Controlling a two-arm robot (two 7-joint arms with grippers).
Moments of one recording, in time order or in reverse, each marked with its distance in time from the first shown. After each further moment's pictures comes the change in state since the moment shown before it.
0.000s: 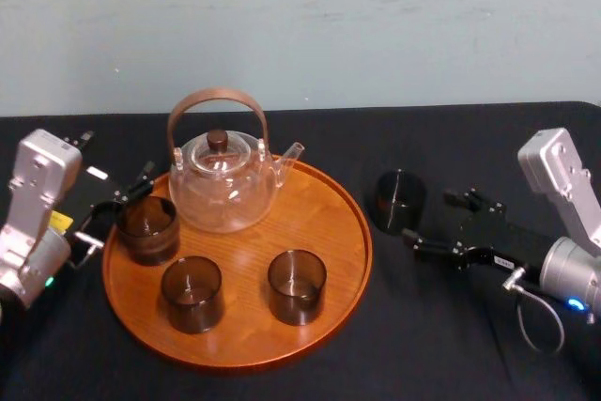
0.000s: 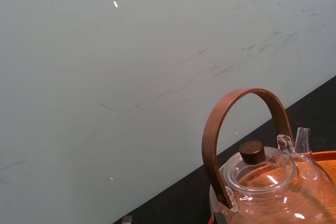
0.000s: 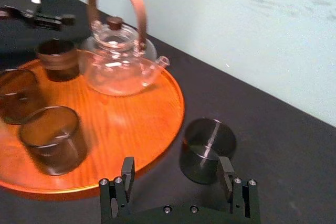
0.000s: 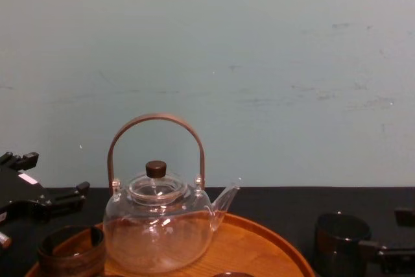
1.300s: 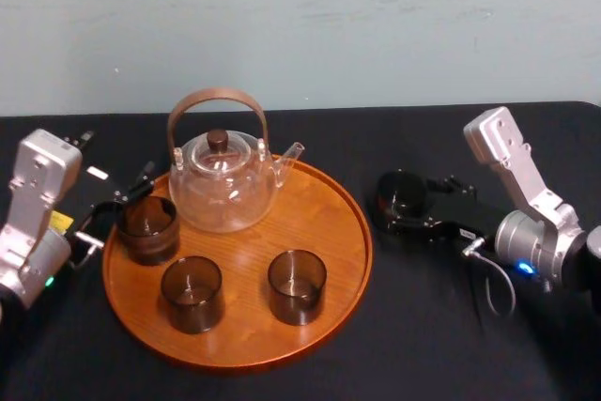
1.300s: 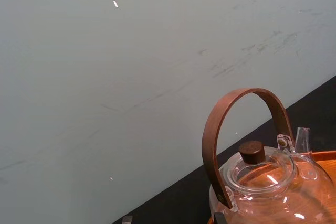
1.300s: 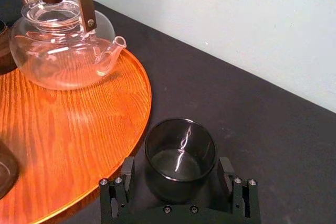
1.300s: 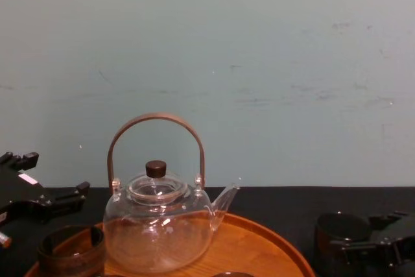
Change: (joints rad) left arm 0.000 0.000 0.000 0.000 0.000 0.000 0.000; right arm 0.194 -0.188 -0.035 0.261 -0.146 0.088 -0.010
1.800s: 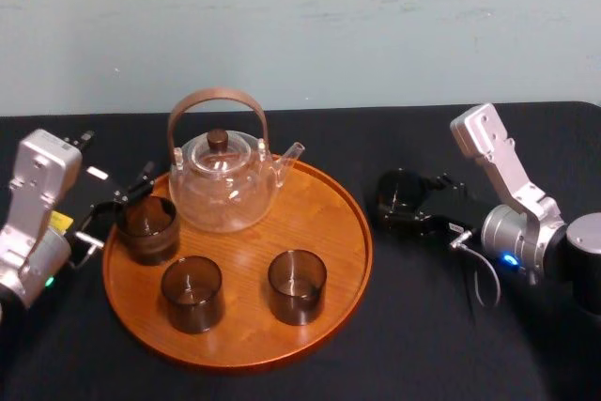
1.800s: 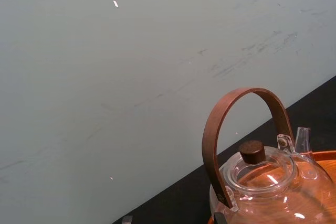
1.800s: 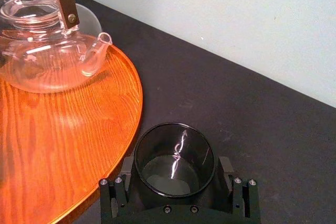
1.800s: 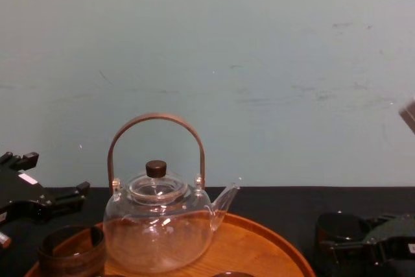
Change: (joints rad) left arm 0.000 0.000 0.000 0.000 0.000 0.000 0.000; right arm 0.056 -0.056 -0.006 0.099 -0.030 -0.003 -0.002
